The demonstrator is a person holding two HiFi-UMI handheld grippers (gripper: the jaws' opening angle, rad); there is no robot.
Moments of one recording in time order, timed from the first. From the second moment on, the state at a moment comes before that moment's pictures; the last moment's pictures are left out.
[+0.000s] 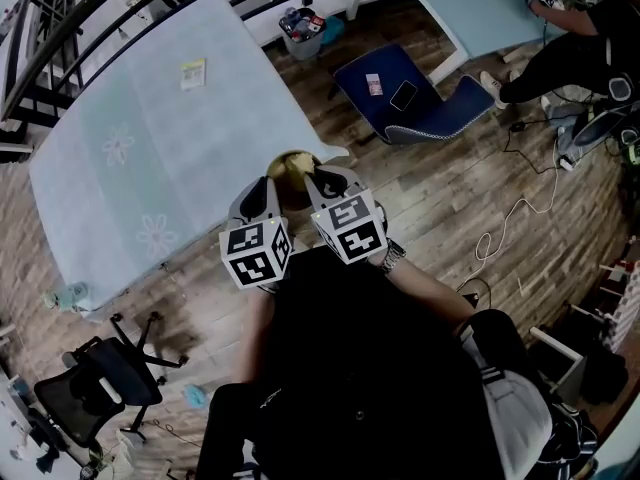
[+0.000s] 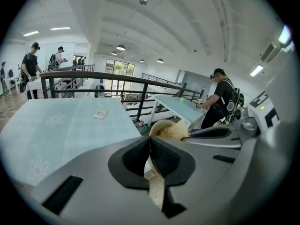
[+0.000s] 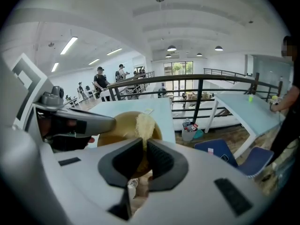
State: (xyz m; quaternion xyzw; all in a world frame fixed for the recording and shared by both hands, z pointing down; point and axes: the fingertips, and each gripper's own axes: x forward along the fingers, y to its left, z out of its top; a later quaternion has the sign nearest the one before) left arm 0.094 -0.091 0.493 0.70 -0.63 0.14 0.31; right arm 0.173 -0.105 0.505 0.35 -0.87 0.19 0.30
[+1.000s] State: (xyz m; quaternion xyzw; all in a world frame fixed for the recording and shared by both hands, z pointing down) left arm -0.084 -0.150 0.522 0.70 -0.60 0.16 0.34; right arm 0.030 -0.170 0.484 0.42 -0.84 0.14 0.33
